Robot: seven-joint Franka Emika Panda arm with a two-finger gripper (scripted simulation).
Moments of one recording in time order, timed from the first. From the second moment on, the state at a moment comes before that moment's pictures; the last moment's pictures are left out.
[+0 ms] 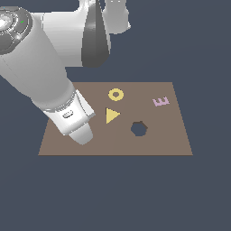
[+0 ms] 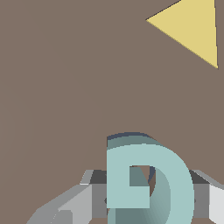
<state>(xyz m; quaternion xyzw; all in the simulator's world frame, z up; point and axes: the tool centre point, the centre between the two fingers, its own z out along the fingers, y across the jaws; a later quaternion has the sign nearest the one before) 0.043 -0.135 0.040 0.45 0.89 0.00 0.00</state>
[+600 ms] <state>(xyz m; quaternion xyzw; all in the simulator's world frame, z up) 0.043 -0.135 0.034 0.45 0.89 0.00 0.00</state>
